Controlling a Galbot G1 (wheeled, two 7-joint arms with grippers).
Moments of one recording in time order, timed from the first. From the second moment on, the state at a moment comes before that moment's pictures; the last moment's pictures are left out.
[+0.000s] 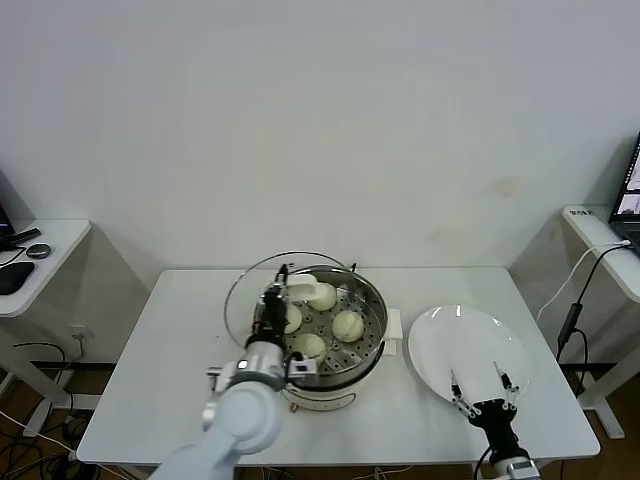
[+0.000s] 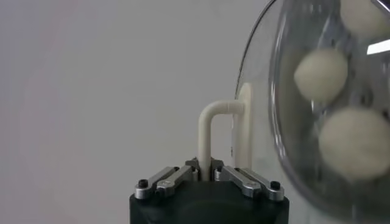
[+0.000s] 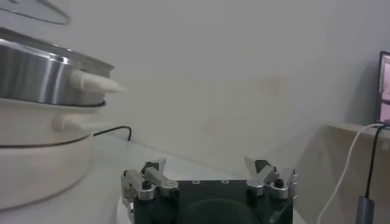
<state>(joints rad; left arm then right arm) 0.93 -1.18 0.11 -1.99 1.28 0.65 0.29 -1.54 1.48 0.81 1.74 -0.09 0.36 -0.21</state>
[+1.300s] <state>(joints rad) 0.92 -1.29 0.19 -1.84 1.39 0.64 0.26 -1.56 1.46 0.81 1.74 -0.09 0.37 -0.21</state>
